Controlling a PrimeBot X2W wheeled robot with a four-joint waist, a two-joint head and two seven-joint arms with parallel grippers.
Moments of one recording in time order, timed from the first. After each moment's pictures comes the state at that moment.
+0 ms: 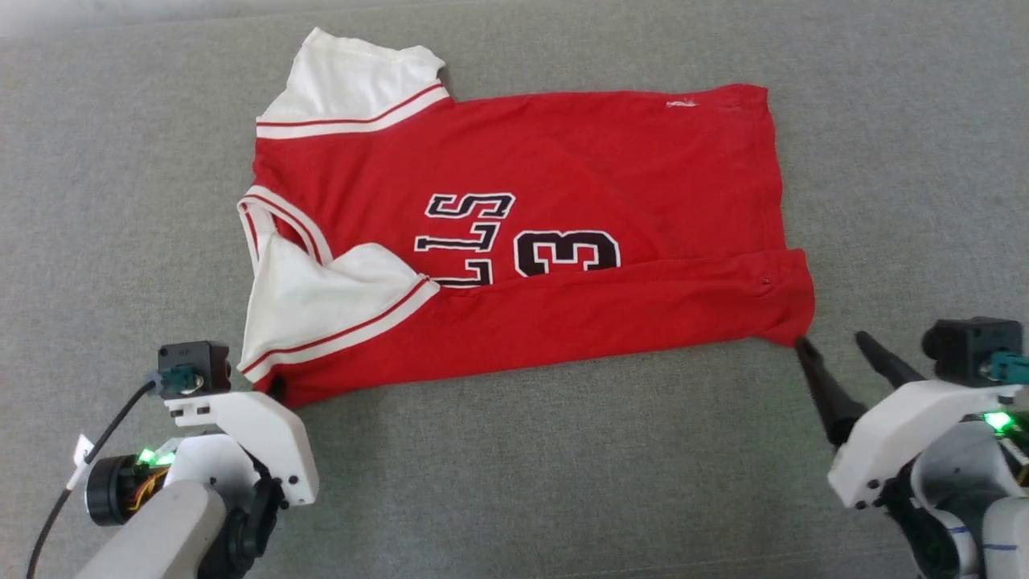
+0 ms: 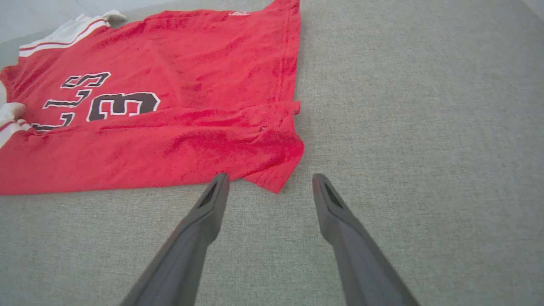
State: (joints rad) left arm -0.28 0.59 -0.58 0.12 -0.81 0.45 0.25; right arm -0.06 -0.08 -0.07 -0.14 0.26 0.13 0.47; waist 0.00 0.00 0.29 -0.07
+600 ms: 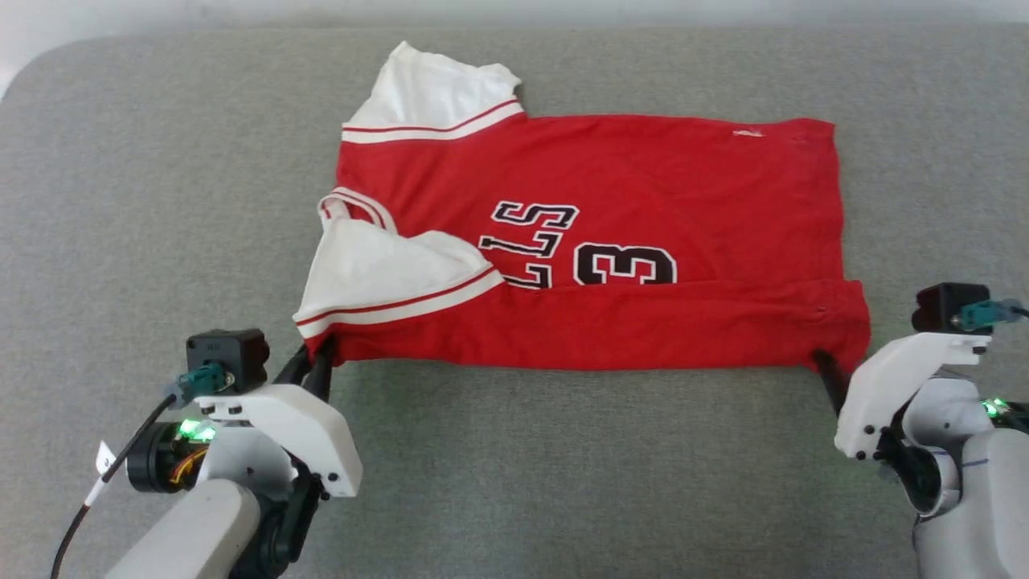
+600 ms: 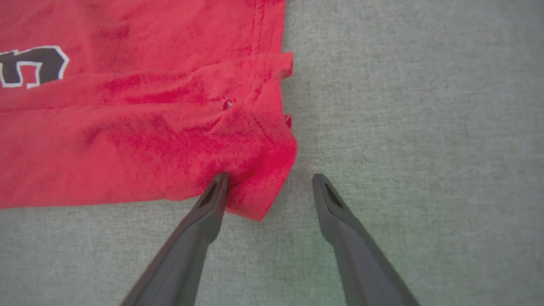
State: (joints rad) left arm -0.28 0.56 -0.58 -0.02 -0.76 0.42 0.11; right arm -0.28 -0.05 -0.22 0.26 0.14 0.13 0.59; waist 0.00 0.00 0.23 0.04
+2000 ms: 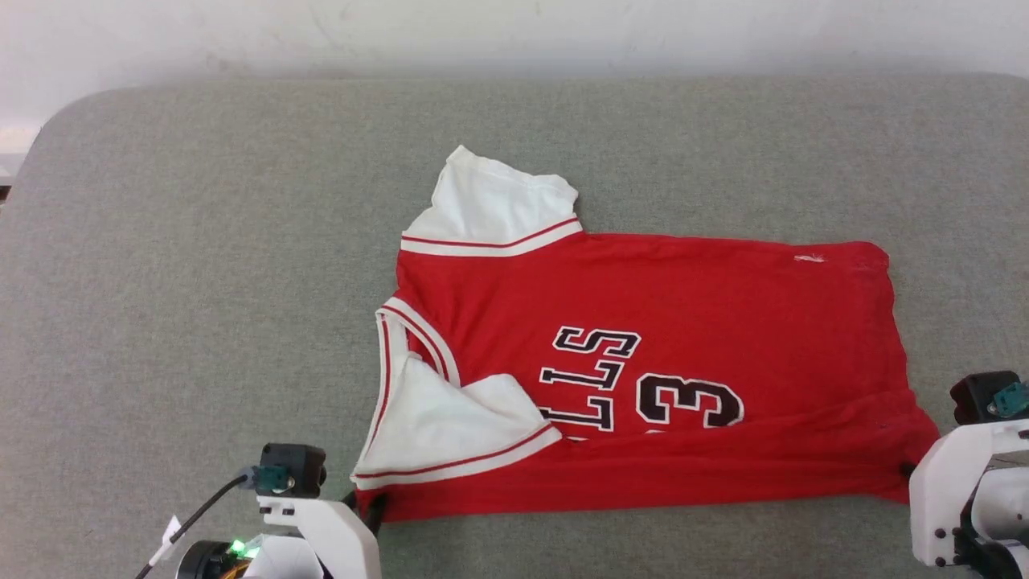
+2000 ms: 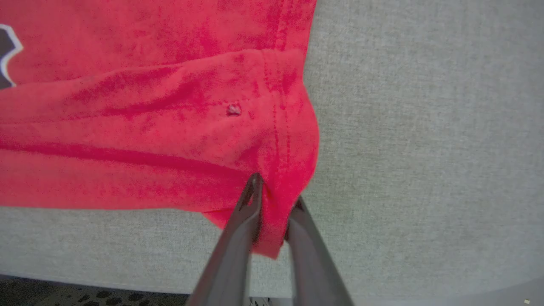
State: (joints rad) left arm -0.15 0.56 -0.71 0.10 -0.85 0.32 0.22; right arm -0.06 -0.30 -0.10 0.16 0.24 0.13 0.74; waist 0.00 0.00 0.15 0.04
